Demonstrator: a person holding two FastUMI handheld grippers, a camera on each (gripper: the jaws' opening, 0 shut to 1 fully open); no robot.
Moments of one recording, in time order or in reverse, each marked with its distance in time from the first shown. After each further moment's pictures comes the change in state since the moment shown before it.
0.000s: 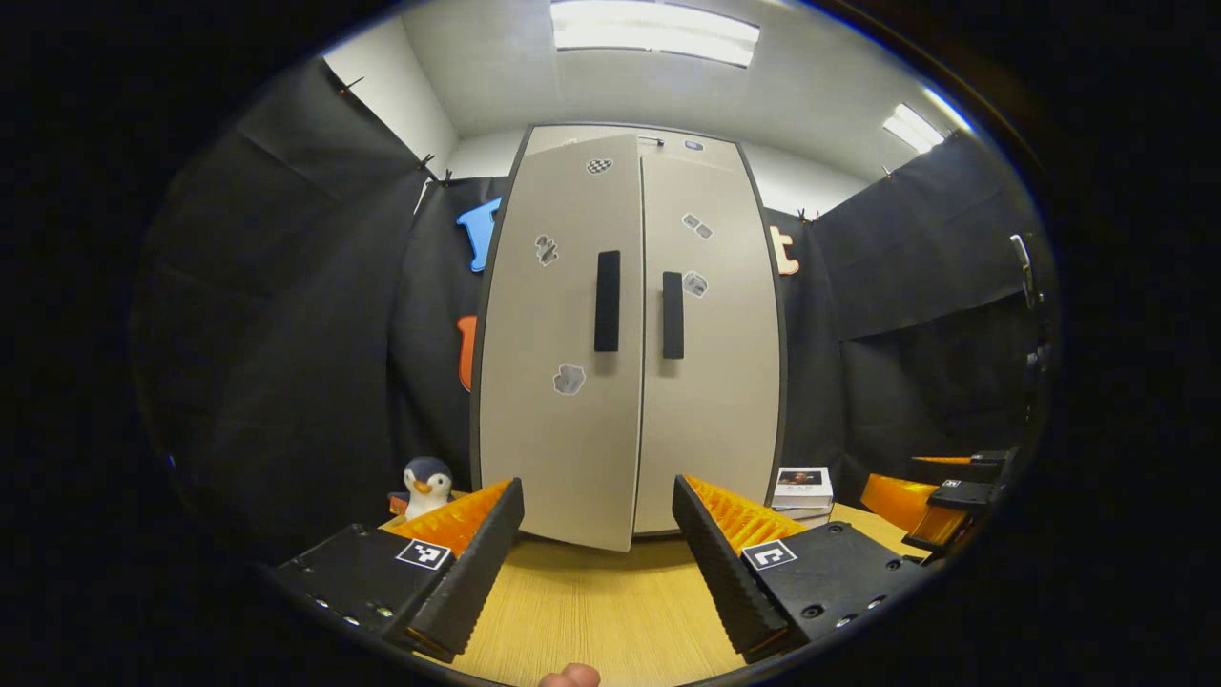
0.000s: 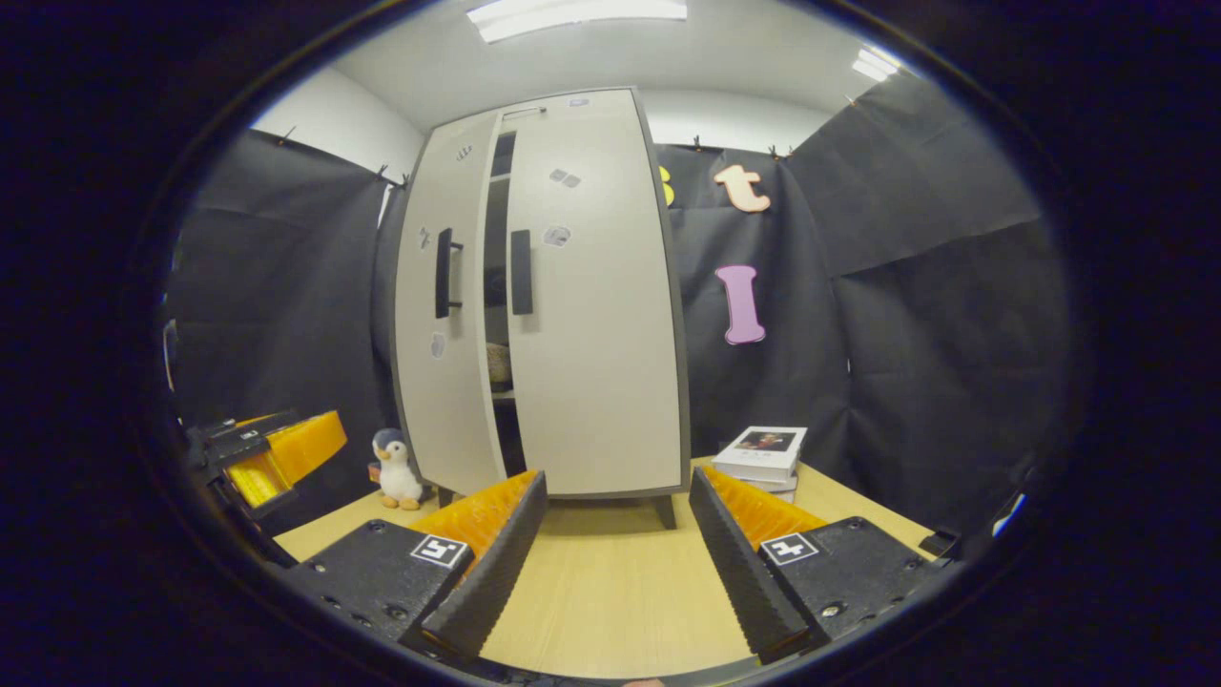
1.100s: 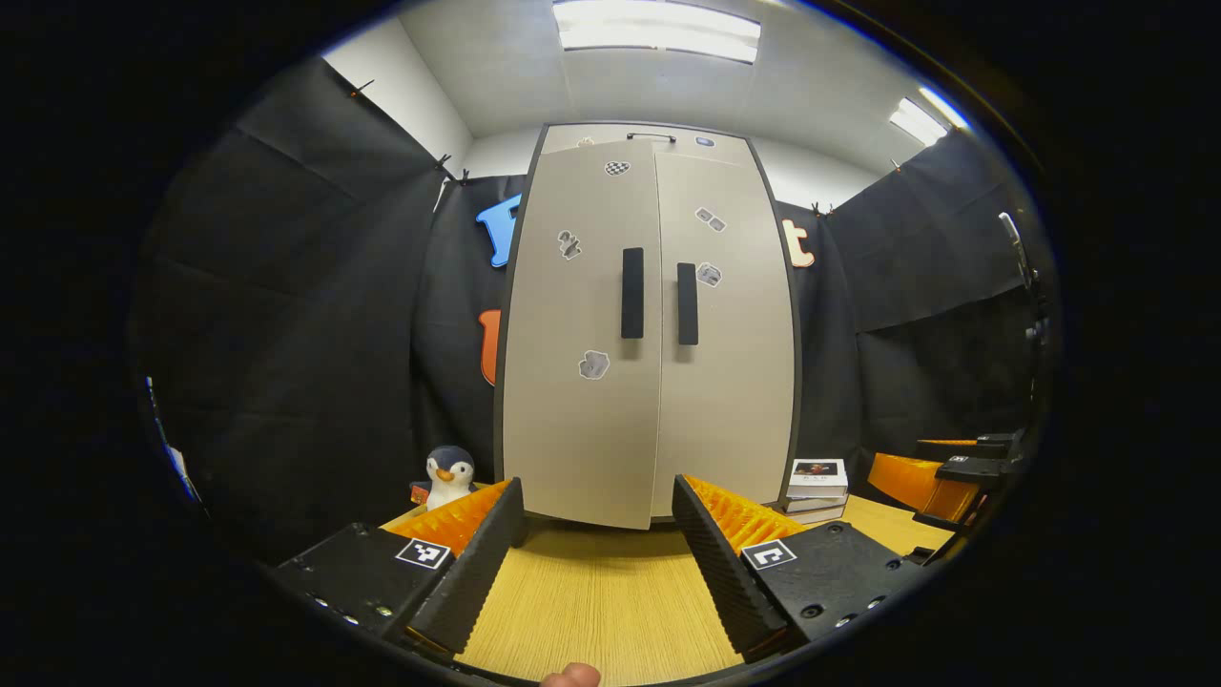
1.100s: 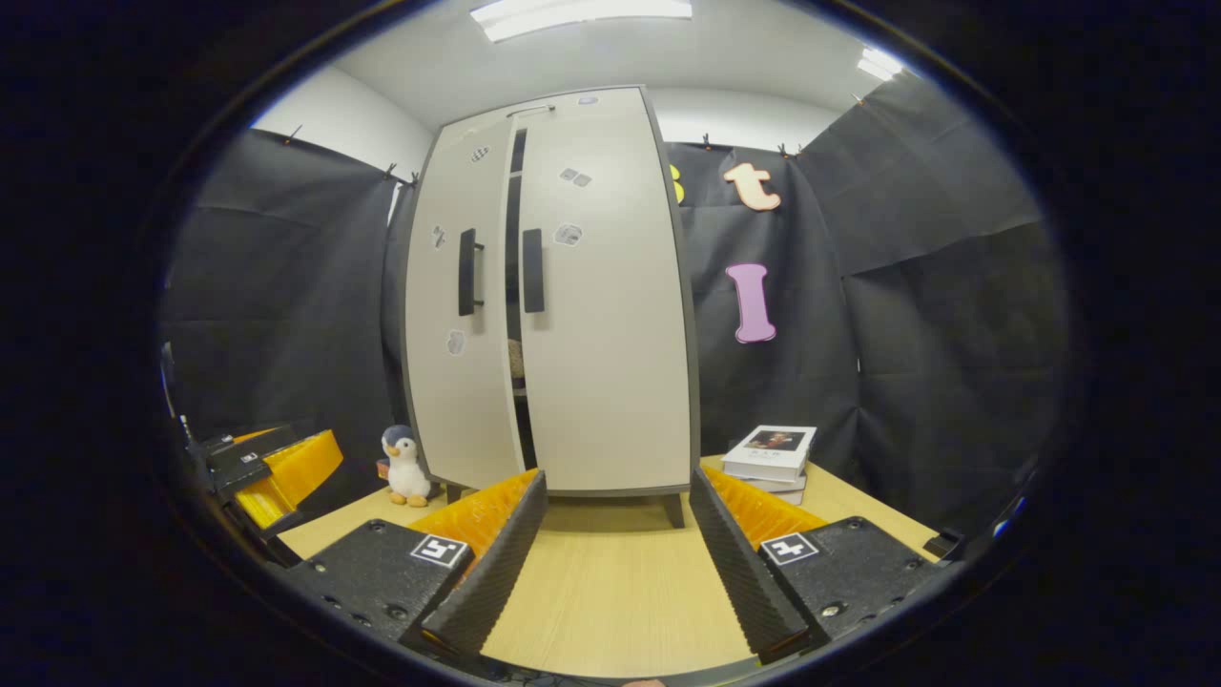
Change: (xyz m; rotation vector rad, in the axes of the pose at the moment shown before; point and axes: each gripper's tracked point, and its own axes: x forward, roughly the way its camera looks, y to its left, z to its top) left arm -0.014 0.004 -0.009 -0.002 -0.014 0.037; right arm -0.014 0.012 -0.004 -0.008 -0.007 0.032
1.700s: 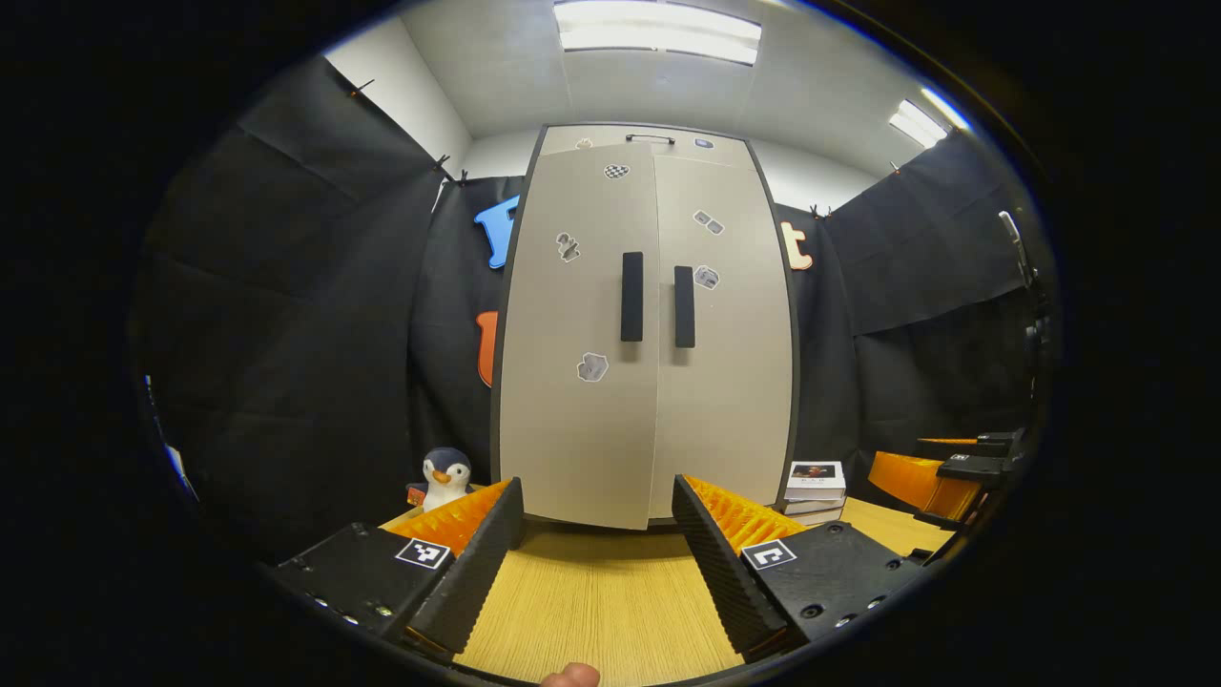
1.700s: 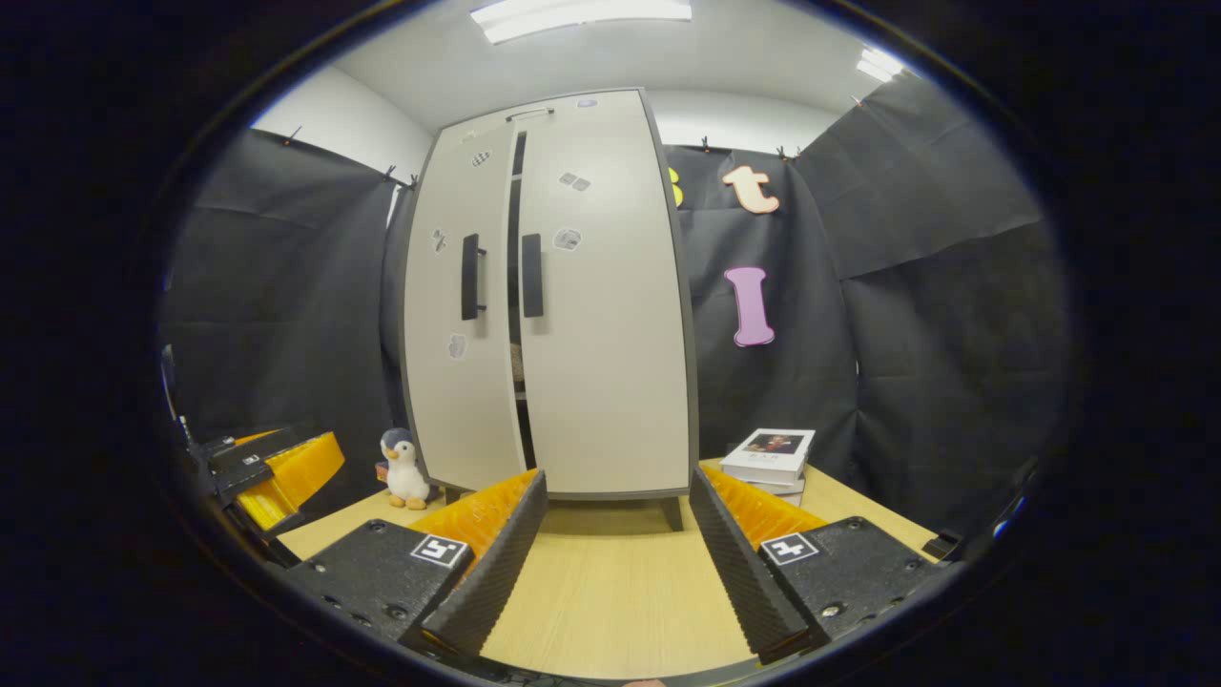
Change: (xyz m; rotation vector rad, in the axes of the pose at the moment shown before) left arm 0.002 0.000 0.000 0.001 -0.001 -0.001; right arm 0.000 -0.001 0.000 0.007 -0.004 -0.005
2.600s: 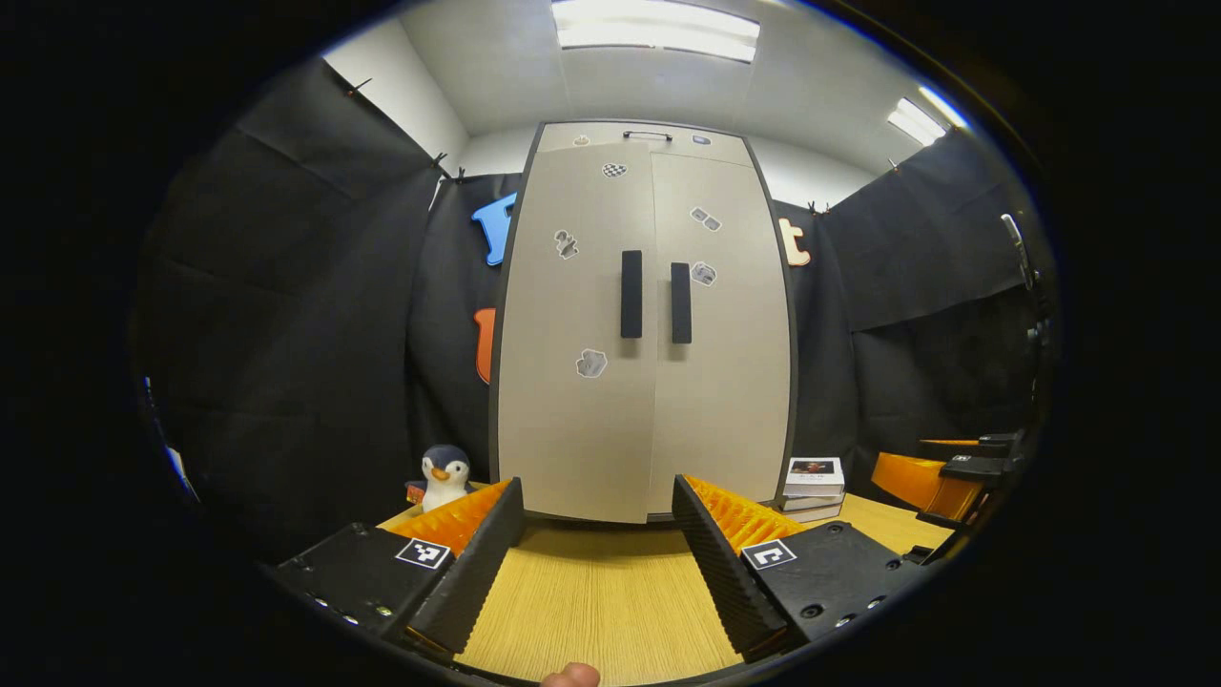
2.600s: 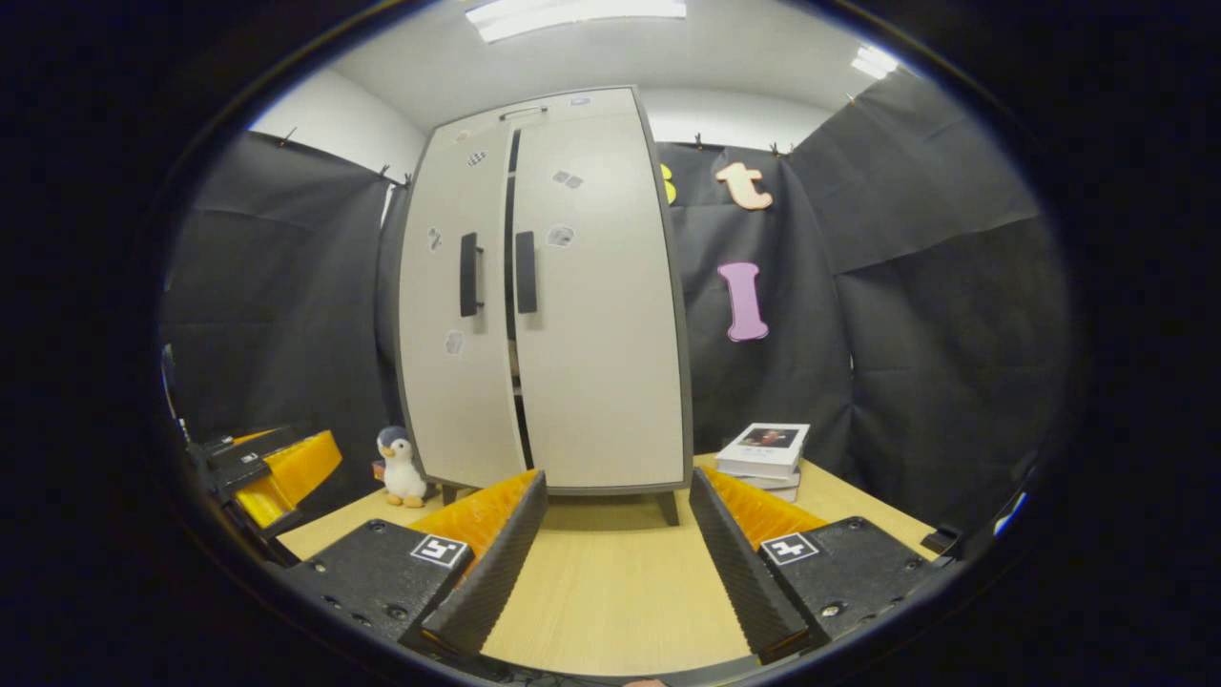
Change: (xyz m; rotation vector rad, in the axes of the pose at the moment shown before) left arm -0.002 -0.002 -0.002 0.003 0.004 -0.007; right arm -0.006 -0.005 -0.003 0.009 0.007 -0.016
